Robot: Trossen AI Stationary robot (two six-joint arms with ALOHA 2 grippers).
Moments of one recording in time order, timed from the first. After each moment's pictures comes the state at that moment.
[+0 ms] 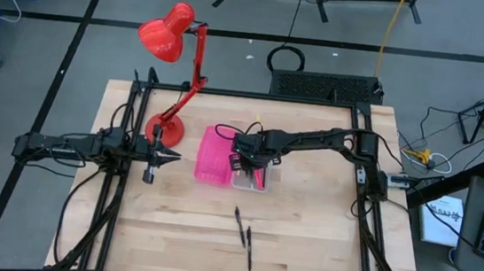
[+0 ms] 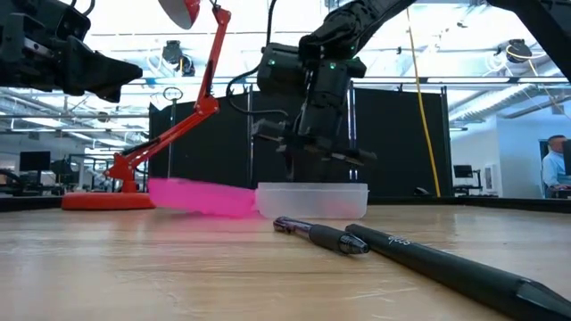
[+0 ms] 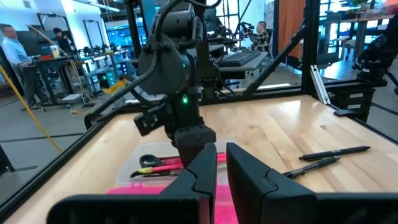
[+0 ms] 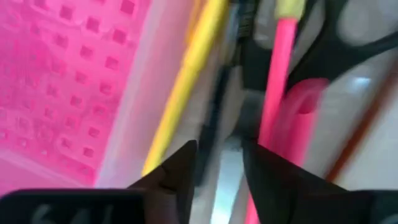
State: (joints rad) left arm 0.06 0.17 0.06 0.11 0.09 0.11; right arm -0.13 2.07 1.48 -0.72 -0.01 1.14
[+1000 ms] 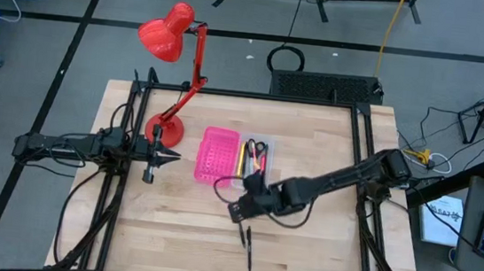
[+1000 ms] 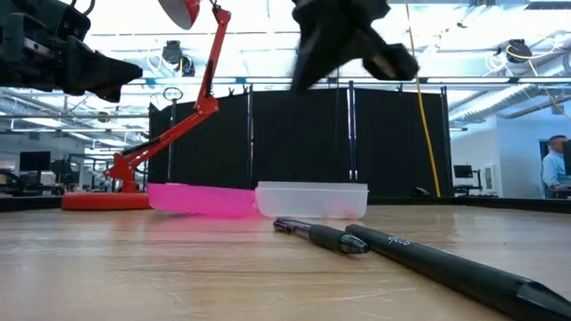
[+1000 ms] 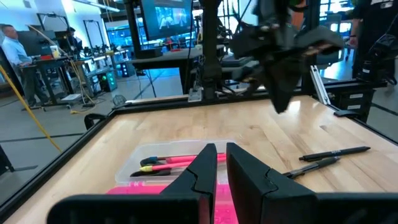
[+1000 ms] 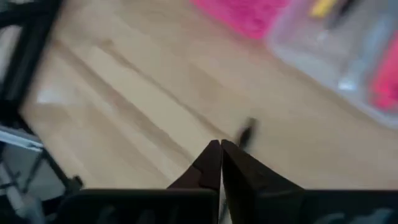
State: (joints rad) left arm 0.06 0.17 0.06 0.11 0.09 0.11; right arm 0.32 1.85 1.48 -0.65 0.23 1.32
